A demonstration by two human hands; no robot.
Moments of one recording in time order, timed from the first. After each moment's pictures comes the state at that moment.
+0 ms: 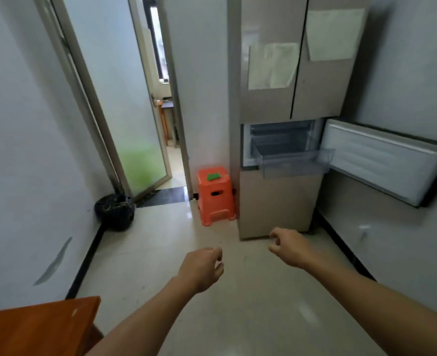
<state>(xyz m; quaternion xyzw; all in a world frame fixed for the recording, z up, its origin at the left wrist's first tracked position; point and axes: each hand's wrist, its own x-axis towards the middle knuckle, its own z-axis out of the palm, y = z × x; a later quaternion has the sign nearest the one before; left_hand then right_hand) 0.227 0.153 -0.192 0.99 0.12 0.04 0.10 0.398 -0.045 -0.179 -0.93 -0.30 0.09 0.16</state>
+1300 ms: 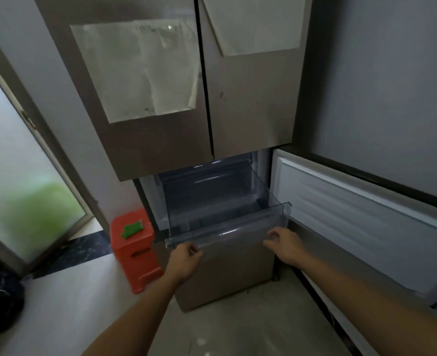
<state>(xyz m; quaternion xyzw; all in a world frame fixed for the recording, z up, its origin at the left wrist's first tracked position) 0.933 0.192 -0.225 0.87 0.25 0.01 0.43 1.074 -0.062 -0.250 -0.91 -0.12 0.14 0.37</state>
